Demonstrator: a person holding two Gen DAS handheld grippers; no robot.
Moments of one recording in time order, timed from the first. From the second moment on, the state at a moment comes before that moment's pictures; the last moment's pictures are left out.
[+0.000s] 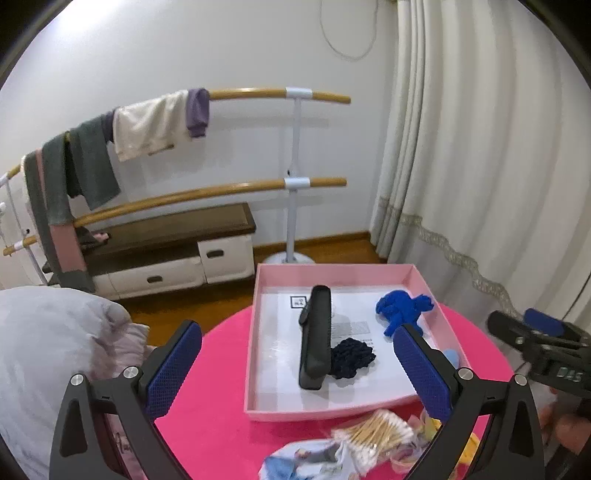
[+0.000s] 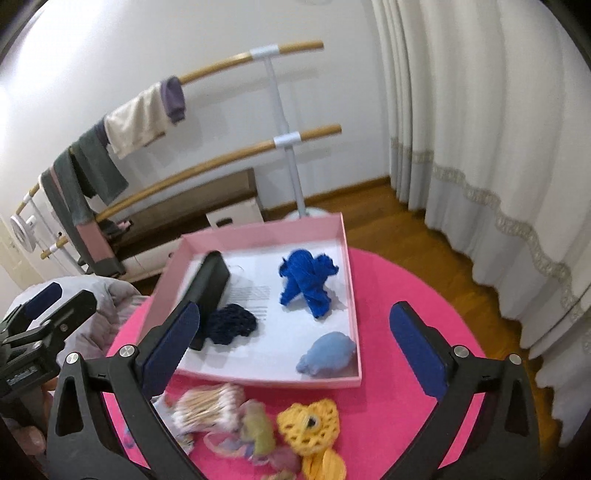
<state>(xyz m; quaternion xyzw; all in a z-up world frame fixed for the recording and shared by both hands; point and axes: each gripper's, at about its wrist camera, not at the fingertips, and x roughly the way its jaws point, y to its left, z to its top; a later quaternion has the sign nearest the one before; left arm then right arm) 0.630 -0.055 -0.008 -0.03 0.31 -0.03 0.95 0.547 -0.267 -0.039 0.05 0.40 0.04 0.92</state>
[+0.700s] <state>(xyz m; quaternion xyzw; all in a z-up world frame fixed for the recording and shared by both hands) 0.419 -0.020 0.025 -0.04 0.24 -0.02 0.97 0.387 -0.234 0.037 0.03 0.29 0.03 0.95</state>
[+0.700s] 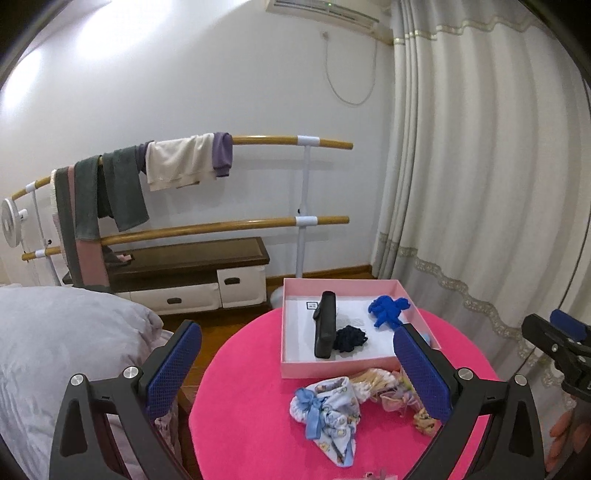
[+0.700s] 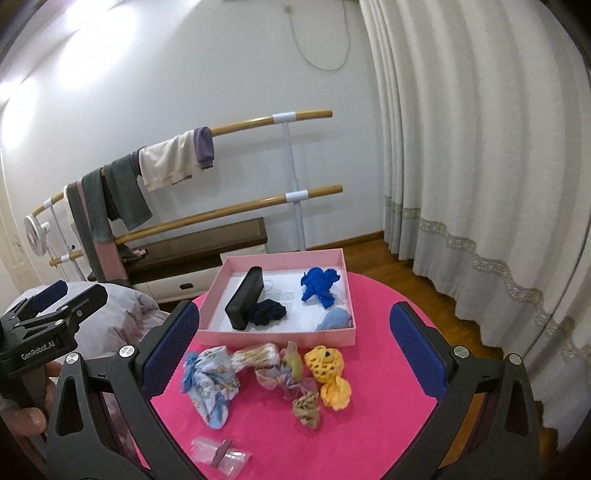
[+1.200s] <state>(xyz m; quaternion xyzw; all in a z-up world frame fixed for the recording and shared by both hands) 0.357 -0.028 0.029 -0.04 0.24 -0.01 0.97 0.326 -0.224 0.042 0.02 0.26 0.03 0.97</state>
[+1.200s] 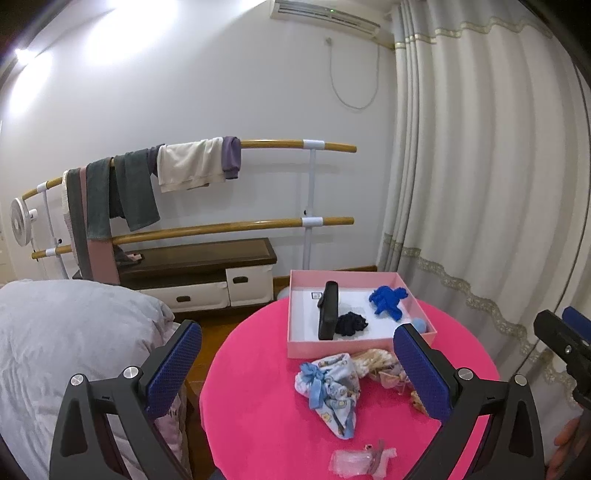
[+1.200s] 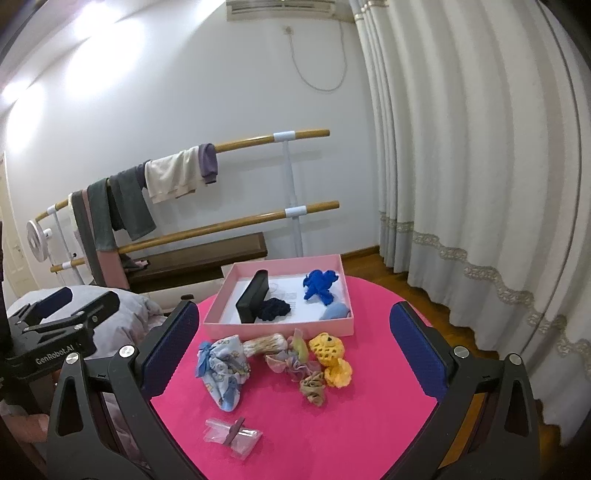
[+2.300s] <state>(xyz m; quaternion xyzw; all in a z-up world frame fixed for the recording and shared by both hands) 0.370 -0.041 -0.041 -0.02 0.34 -0.03 0.94 0.344 -0.265 -0.030 0.04 0.35 -0.01 0.94</state>
